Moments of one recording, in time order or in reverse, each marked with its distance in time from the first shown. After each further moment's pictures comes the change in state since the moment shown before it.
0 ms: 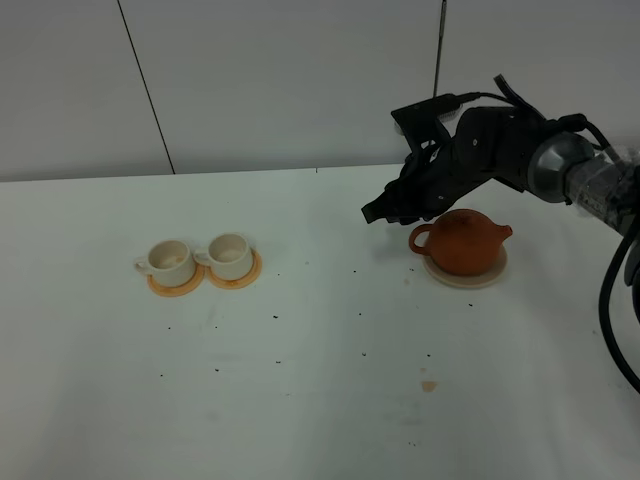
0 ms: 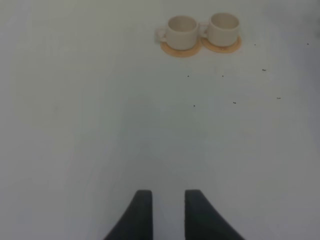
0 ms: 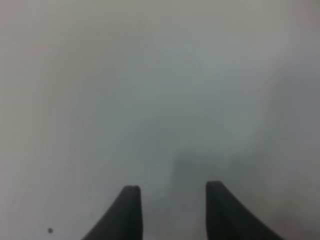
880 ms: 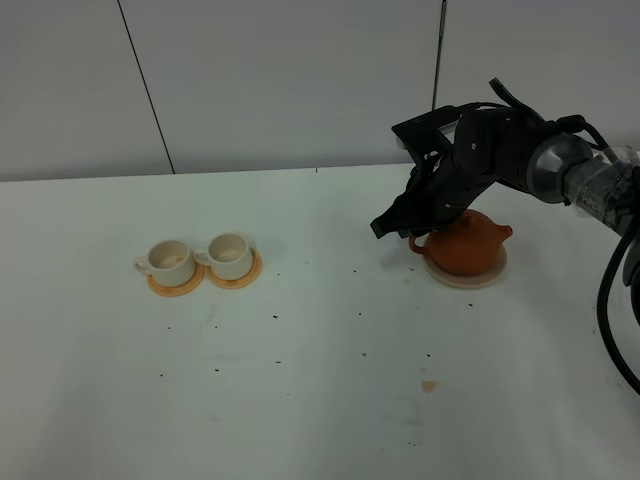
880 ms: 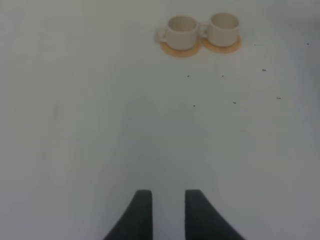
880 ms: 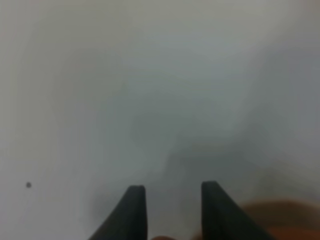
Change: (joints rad) left arm 0.000 0.000 0.000 0.000 0.000 0.000; right arm 0.000 -0.001 -0.001 -0.081 0.092 0.022
